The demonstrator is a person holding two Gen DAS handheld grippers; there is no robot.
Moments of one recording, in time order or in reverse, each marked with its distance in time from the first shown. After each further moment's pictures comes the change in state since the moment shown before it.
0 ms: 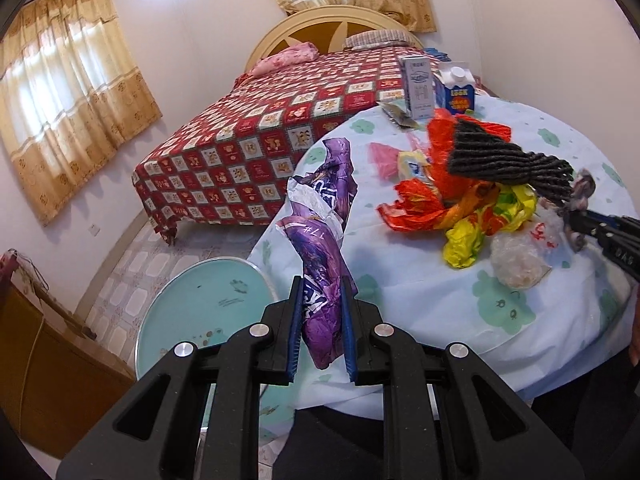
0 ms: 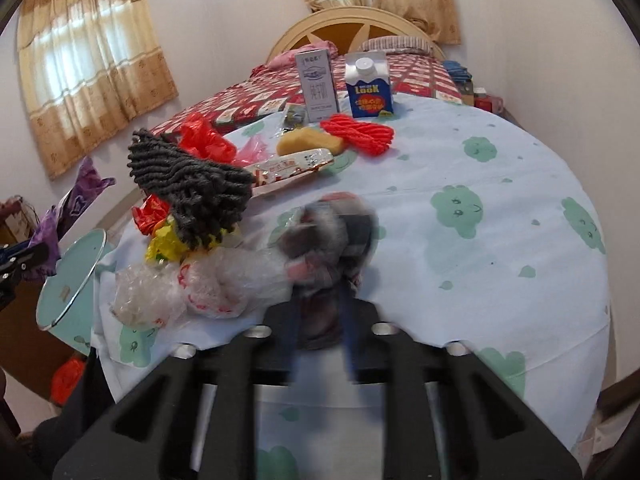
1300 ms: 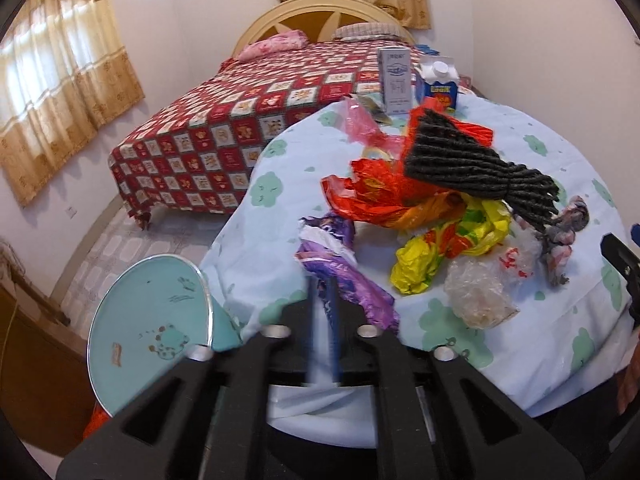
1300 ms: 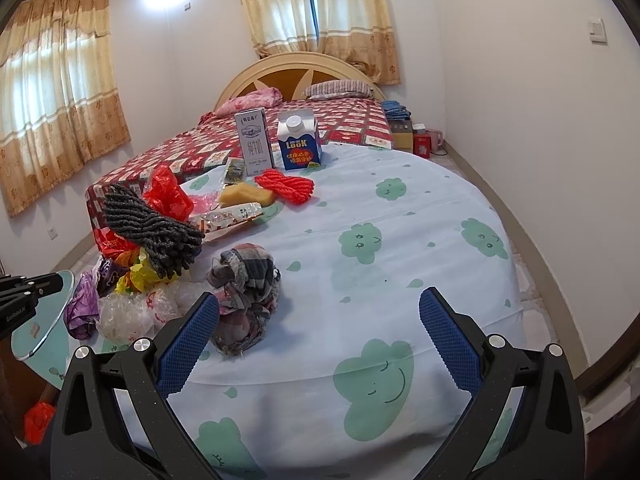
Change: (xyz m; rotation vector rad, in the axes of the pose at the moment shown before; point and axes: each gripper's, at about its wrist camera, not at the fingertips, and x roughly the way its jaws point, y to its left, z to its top) left arm 0.025 -0.043 0.013 -0.052 0.050 -0.076; right arm -0.052 -0.018 -0.010 0.060 -0.148 -0.193
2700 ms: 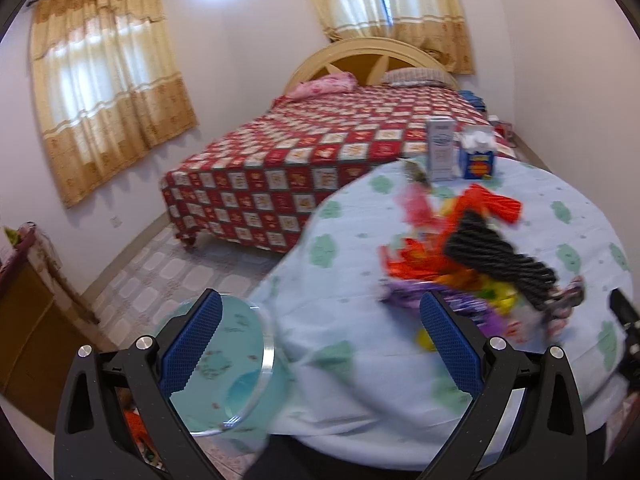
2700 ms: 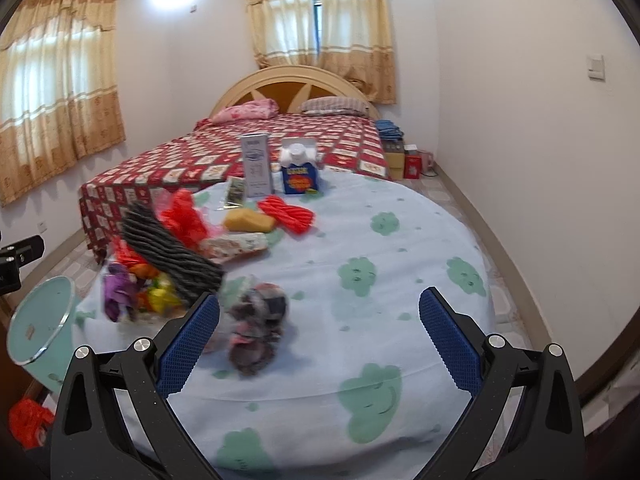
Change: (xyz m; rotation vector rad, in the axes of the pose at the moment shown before) left arm -0.060 0.010 0.028 -0.071 -0.164 0.138; right arm -0.027 0.017 0.021 -0.057 -0.048 -0.079
